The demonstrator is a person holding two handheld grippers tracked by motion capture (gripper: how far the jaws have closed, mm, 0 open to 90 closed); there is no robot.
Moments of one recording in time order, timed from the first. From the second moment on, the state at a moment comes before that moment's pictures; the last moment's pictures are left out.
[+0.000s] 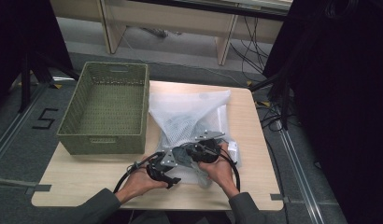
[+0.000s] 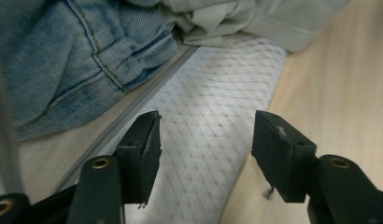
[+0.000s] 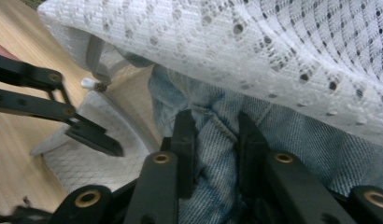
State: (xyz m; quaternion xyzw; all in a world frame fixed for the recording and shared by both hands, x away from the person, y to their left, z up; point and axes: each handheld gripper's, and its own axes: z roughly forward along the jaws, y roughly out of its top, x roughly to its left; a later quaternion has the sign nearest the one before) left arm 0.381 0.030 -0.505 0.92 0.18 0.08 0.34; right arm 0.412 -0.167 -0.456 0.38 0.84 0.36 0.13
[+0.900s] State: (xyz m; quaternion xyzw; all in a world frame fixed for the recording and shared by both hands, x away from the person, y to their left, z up) left arm 0.357 0.035 -0.505 0.91 0.20 0.00 0.36; right arm 0.461 -0.148 -0.449 0.37 0.83 0.33 0.26
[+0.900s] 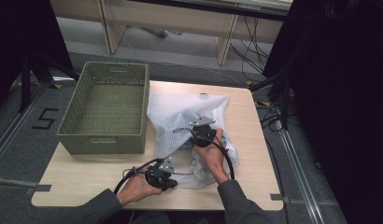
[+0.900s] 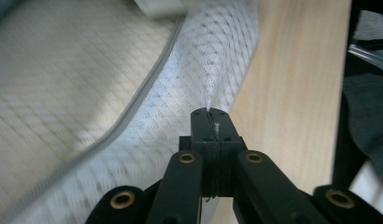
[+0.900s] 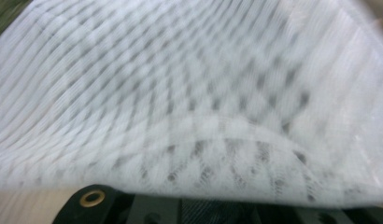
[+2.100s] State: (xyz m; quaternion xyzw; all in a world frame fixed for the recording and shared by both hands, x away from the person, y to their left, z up) left arm 0.358 0.032 -0.504 0.92 0.18 0.01 0.35; right arm 0.381 -0.202 -0.476 0.39 0.87 0.29 0.11
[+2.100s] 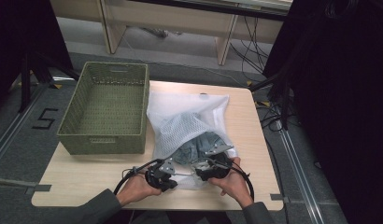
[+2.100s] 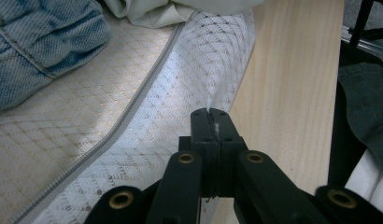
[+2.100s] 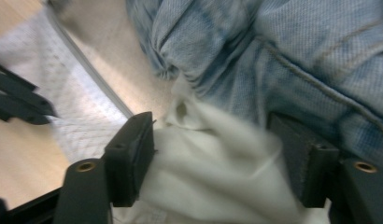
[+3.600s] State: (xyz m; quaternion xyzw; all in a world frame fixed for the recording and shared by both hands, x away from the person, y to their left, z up) left arm 0.353 0.016 -0.503 0.91 0.17 0.01 0.37; right arm 0.433 -0.183 -0.452 0.39 0.83 0.37 0.14
